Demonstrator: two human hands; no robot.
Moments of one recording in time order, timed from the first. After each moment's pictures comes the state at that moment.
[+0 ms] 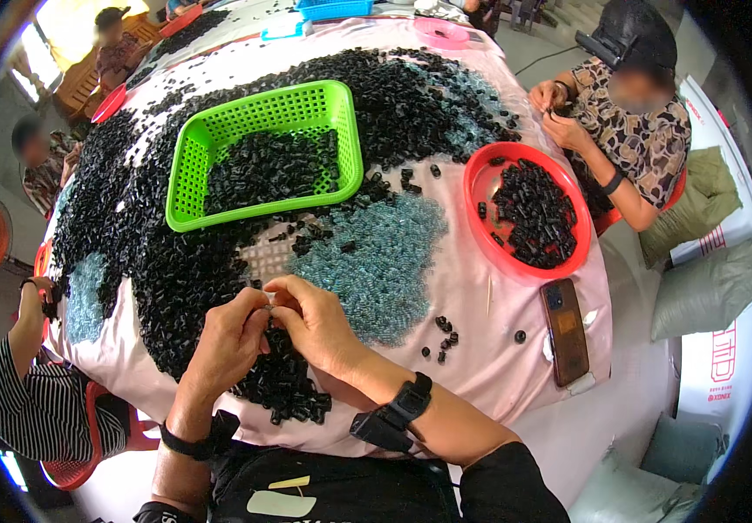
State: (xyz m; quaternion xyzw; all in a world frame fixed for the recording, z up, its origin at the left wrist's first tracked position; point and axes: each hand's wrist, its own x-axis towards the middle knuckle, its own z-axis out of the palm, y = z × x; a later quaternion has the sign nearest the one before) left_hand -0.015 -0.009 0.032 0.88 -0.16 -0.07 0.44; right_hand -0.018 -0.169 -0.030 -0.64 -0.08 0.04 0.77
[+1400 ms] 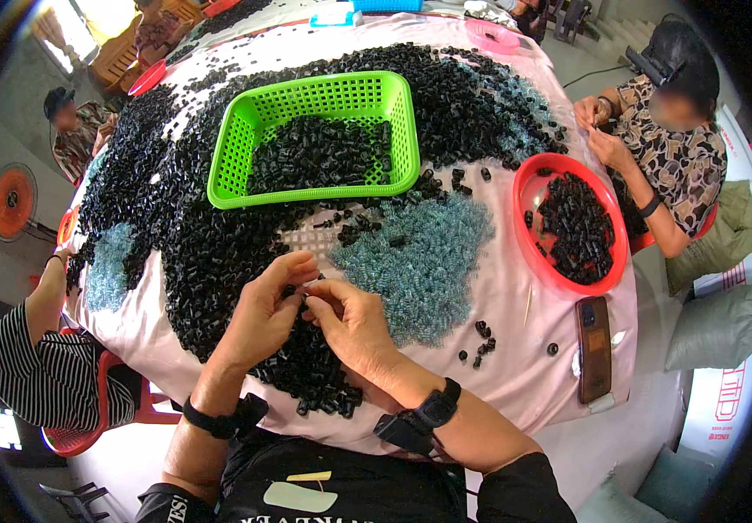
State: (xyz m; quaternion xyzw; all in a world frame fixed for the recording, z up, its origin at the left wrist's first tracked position) left_hand -0.002 -0.001 0.011 0.83 -0.16 -0.07 0.53; right_hand -0.025 -0.160 -0.037 -0.68 -0.06 0.03 0.73
